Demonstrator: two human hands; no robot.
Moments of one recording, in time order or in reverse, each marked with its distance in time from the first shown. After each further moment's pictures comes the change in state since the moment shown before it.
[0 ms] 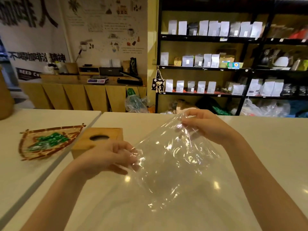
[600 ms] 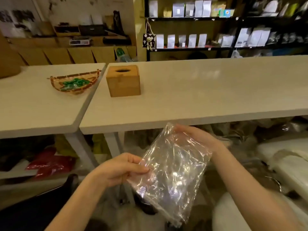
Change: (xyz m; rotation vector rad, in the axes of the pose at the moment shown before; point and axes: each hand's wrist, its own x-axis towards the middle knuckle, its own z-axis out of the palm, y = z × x) left_hand -0.181 -0.182 0.050 -0.338 -0.475 -0.205; right_hand -0.181 0.097 0.213 0.546 0.038 0.501
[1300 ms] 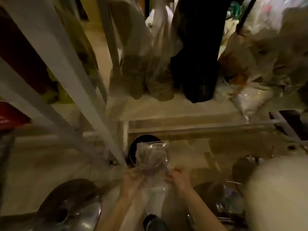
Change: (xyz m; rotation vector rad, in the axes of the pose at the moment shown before) left_hand 0.210 -0.386 -0.047 -0.272 0.849 -0.161; right_hand 0.159 0.428 -0.051 0.081 0.620 0.330
